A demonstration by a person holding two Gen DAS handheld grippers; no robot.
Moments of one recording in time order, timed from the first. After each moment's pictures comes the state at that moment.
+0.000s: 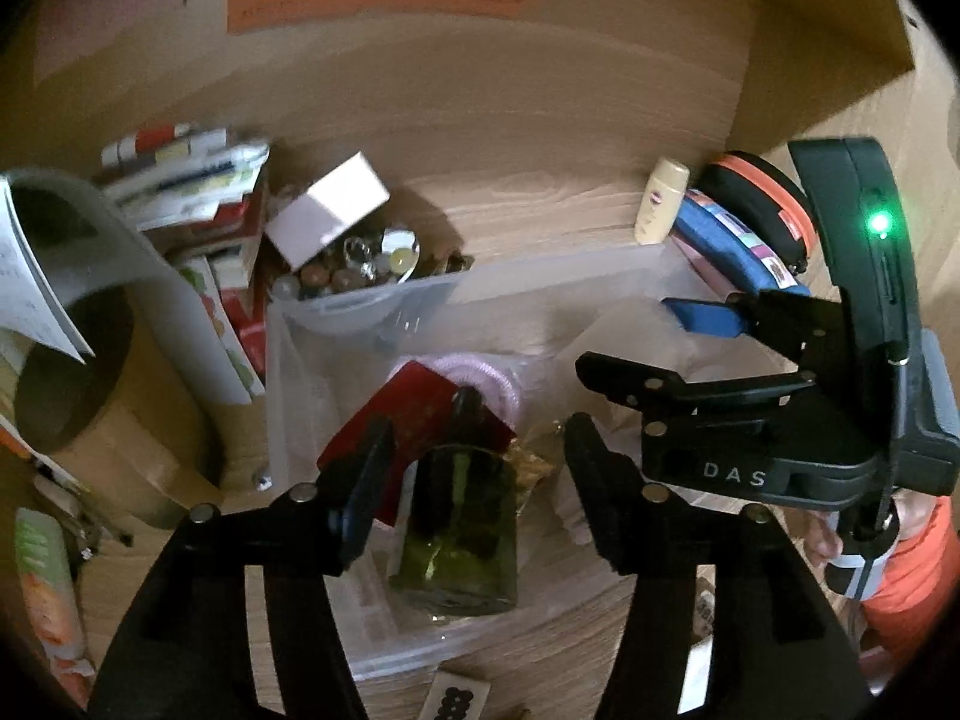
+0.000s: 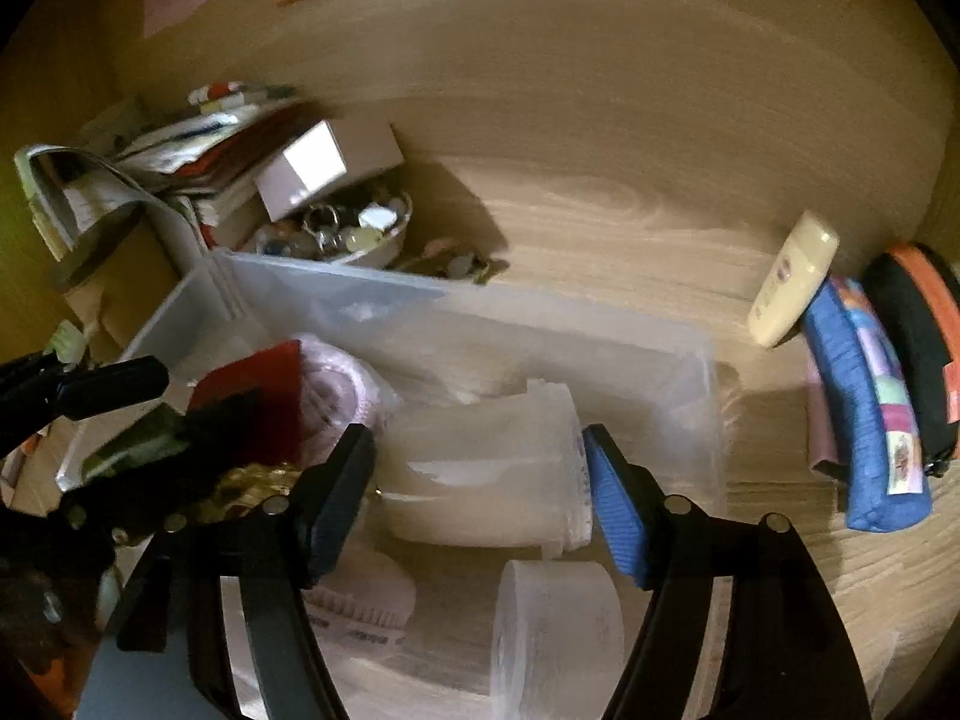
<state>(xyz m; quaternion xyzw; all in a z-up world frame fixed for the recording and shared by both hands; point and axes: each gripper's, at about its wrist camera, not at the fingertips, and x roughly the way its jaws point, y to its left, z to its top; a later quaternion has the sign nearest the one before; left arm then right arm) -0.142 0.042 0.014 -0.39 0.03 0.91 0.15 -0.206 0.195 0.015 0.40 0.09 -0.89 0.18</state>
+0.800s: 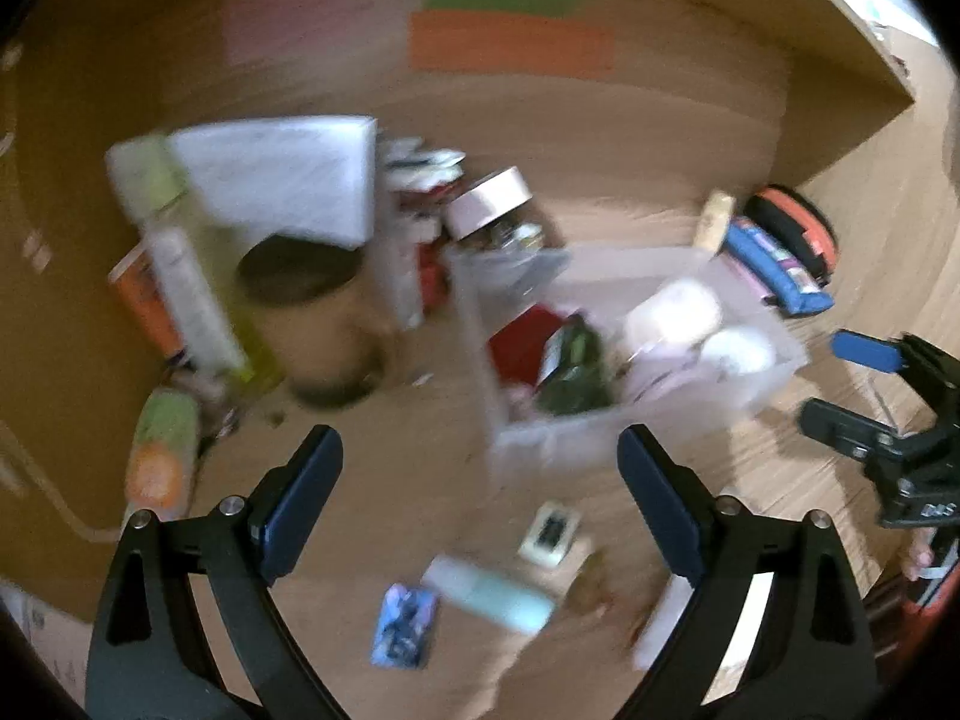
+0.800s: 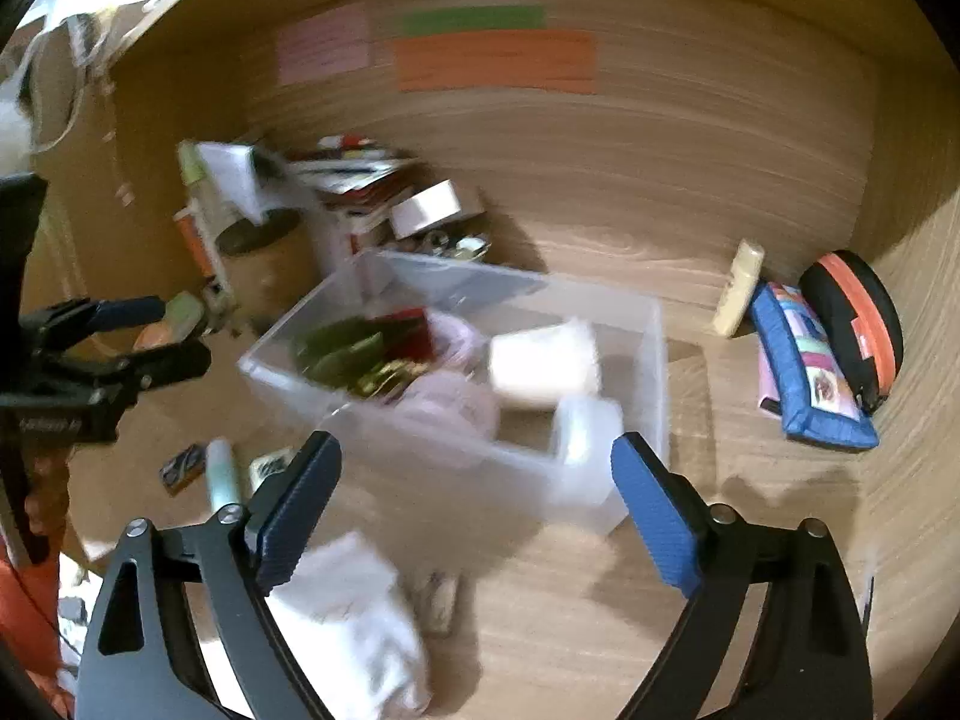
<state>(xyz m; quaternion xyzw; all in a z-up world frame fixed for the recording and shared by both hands) -0.039 -0.030 0.037 -0.36 0.01 0.93 0.04 -0.069 0.221 0.051 0.33 0.08 -0.91 0.24</state>
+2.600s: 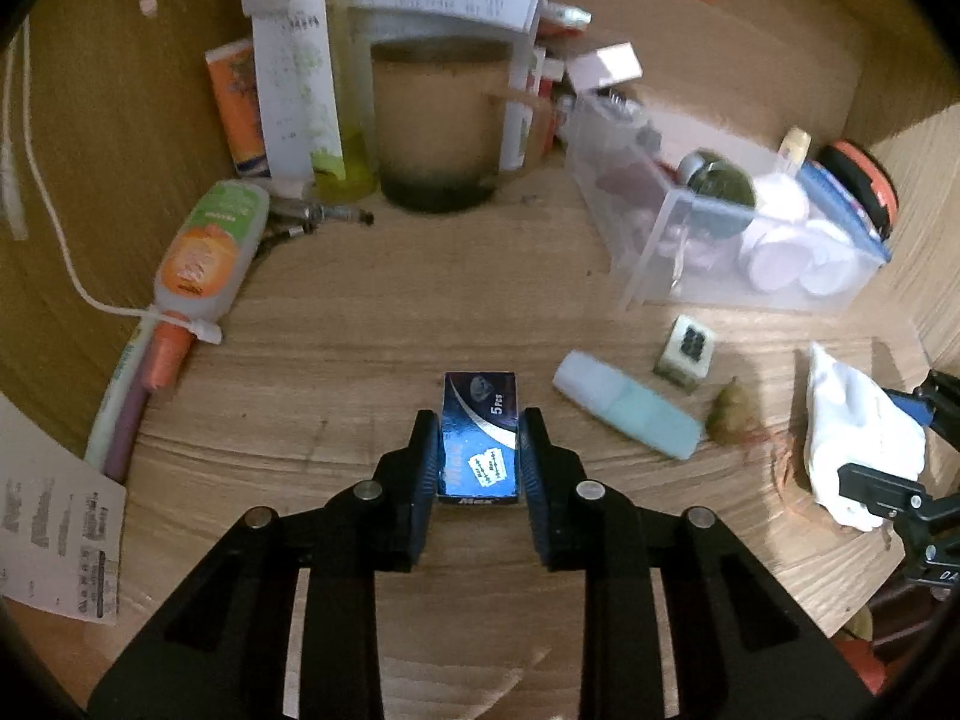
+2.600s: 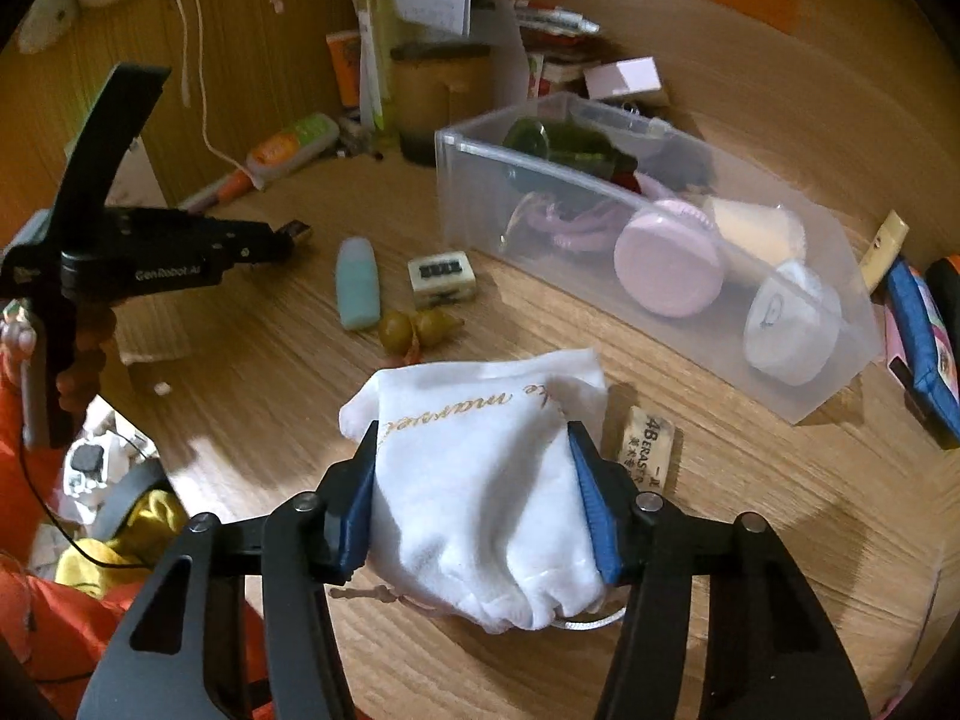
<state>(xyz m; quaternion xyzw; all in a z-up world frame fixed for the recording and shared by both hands) 0.011 -0.082 -0.041 -0.42 -0.04 0.91 -0.01 -0.005 0.172 -0.018 0.39 0.16 -0.84 0.34</state>
